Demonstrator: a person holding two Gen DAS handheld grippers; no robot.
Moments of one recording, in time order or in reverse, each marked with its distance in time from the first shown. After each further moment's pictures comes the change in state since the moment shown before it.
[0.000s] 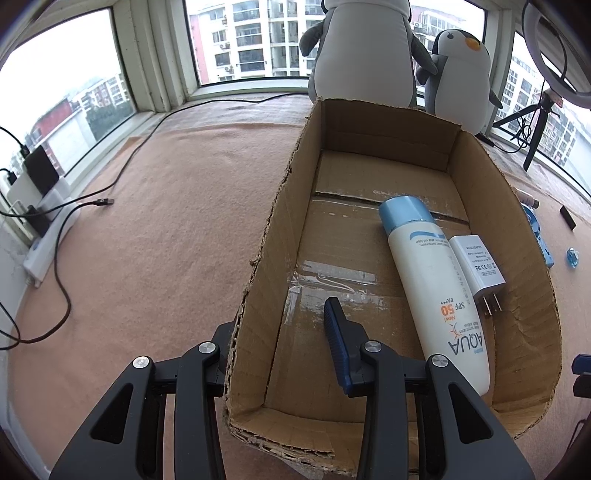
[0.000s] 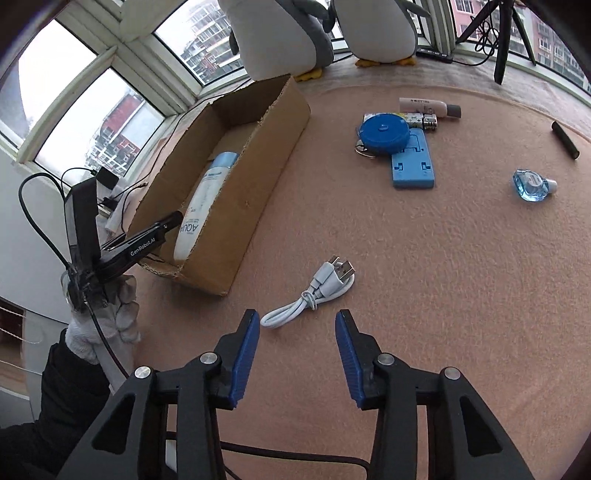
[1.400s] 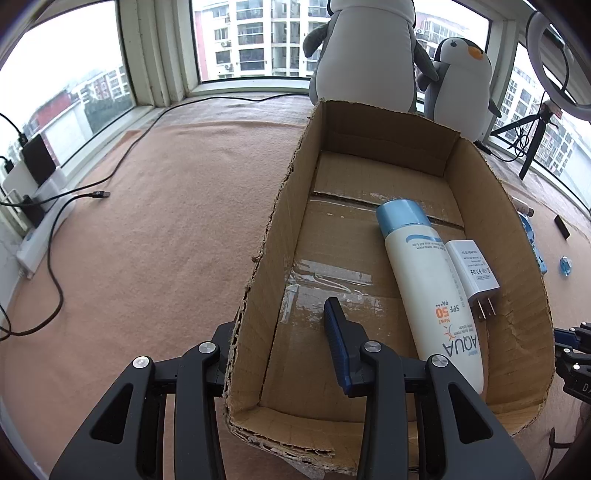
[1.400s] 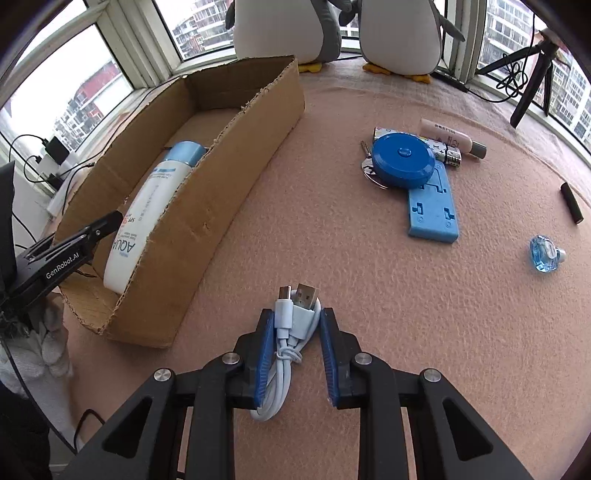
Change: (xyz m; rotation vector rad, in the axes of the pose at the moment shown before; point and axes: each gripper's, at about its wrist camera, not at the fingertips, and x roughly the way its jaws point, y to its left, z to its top) left arm 0.001 0.002 0.000 -0.030 -0.003 -0.032; right arm 0.044 0.021 0.032 -0.124 -0.029 -0.255
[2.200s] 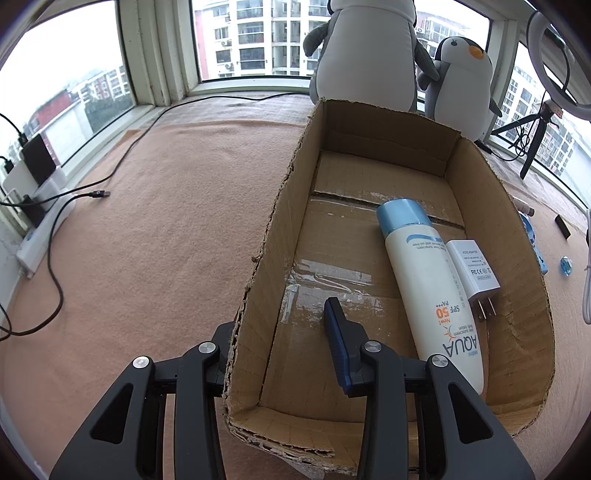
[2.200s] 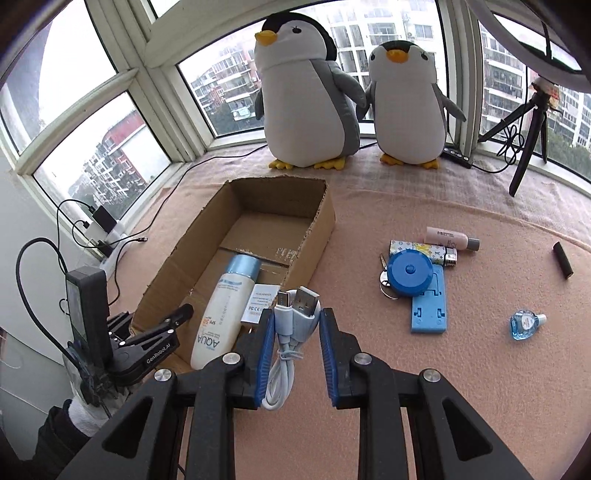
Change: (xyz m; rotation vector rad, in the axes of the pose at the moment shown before) left arm 0.000 0.000 0.000 -0.001 0.000 0.000; right arm -0.074 0.023 0.057 0.000 -0.239 0.129
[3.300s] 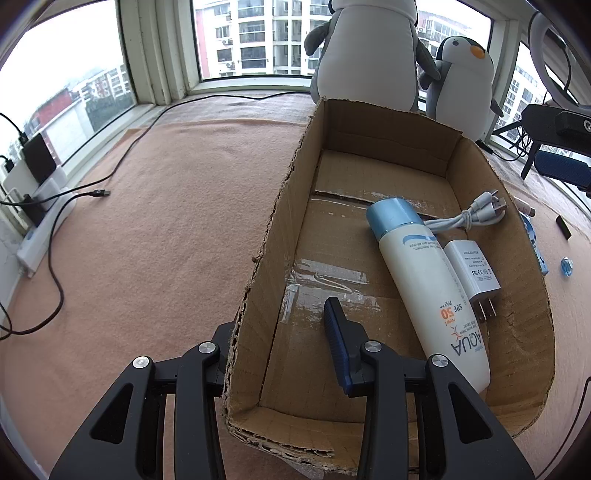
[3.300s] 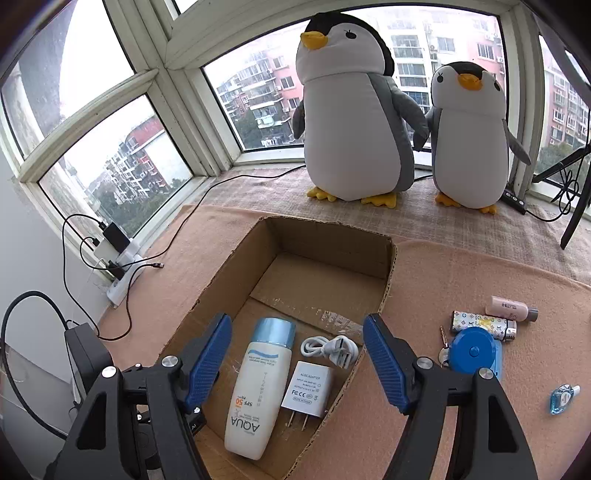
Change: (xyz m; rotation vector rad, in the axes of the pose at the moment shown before) left arm 0.000 0.000 -0.001 -0.001 0.000 0.002; right arm 0.048 0.028 0.045 -0.052 -0.038 0.055
